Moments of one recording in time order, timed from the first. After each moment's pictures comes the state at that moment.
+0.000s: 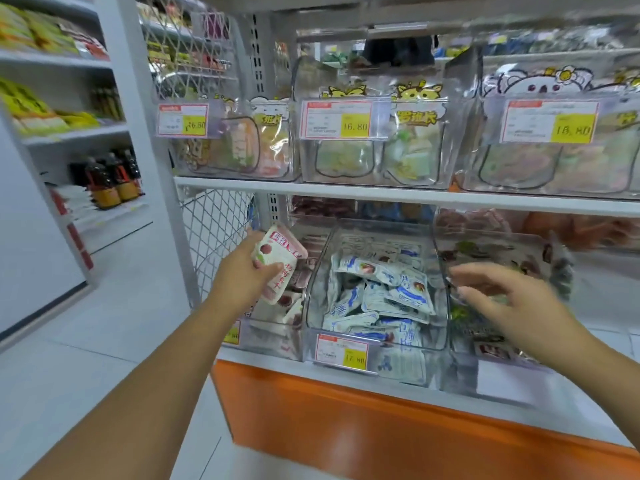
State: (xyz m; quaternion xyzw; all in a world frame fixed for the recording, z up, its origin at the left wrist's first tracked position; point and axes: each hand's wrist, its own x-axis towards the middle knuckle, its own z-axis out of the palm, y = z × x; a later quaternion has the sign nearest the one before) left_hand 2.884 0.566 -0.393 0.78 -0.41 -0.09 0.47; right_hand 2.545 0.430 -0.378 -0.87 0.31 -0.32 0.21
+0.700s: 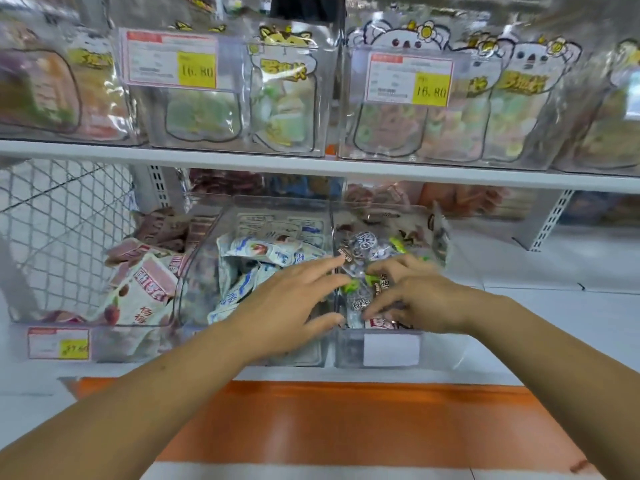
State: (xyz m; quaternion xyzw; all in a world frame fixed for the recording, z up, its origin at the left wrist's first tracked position) left_hand 2.720 0.489 -0.421 0.58 -0.80 0.02 0.14; right_hand 2.502 0.377 -0.396 -0.96 0.27 0.05 0.01
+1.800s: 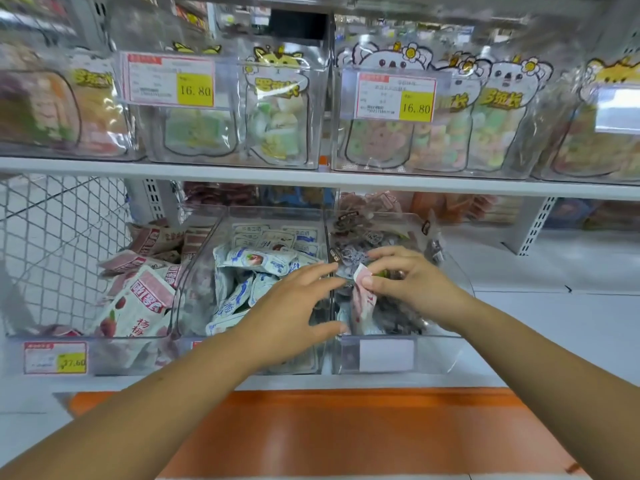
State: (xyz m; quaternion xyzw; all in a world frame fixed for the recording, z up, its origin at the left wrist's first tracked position) left_hand 2.710 0.490 -0.415 0.61 -0.76 -0.07 0.20; right_hand 2.511 0.380 -0.396 -0.82 0.37 -0.28 0.33
